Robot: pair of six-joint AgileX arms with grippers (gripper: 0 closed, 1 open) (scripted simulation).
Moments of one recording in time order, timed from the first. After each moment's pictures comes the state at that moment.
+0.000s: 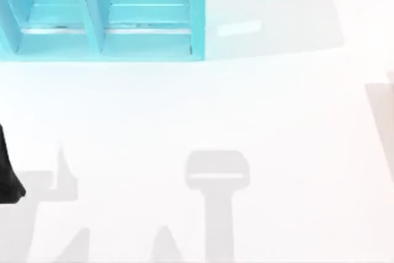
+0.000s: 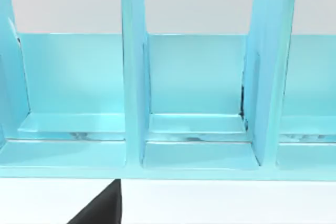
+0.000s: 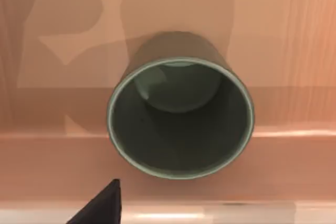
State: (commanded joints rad) left arm 0.00 0.00 0.00 0.00 0.00 0.00; right arm -0.71 1.55 1.16 -1.20 0.00 -0.70
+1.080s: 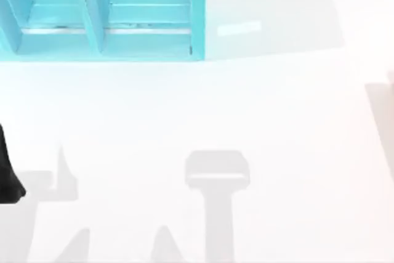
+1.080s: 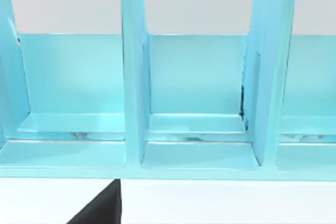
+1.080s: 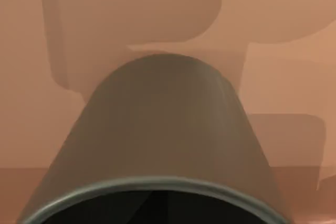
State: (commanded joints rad) left arm 0.00 0.00 0.00 0.00 0.00 0.00; right arm -0.71 1.63 0.92 -0.86 0.00 -0.69
